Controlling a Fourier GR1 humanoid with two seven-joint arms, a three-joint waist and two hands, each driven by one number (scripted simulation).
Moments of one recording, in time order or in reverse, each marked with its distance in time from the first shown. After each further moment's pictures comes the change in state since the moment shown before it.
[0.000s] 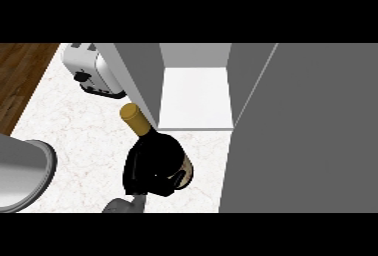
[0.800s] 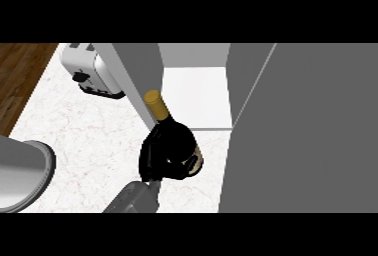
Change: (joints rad) left arm -0.211 0.000 -0.112 0.290 0.216 0.065 -0.196; right arm 0.031 -0.002 -0.009 0.015 -0.031 0.026 -0.036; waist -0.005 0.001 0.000
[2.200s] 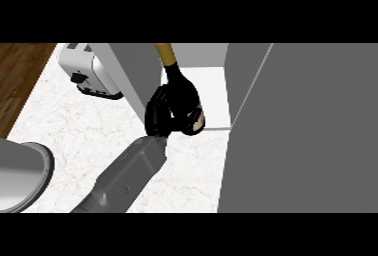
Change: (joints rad) left arm -0.426 -0.001 0.010 0.396 0.256 0.021 -0.055; right arm -0.025 -0.017 -0.053 0.051 -0.068 0.020 -0.044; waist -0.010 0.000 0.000
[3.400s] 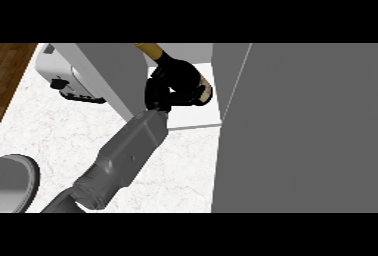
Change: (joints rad) left arm -0.253 0.001 0.026 0.245 0.101 0.014 0.095; right arm -0.008 0.032 0.080 0.058 0.040 0.025 -0.073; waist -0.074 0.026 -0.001
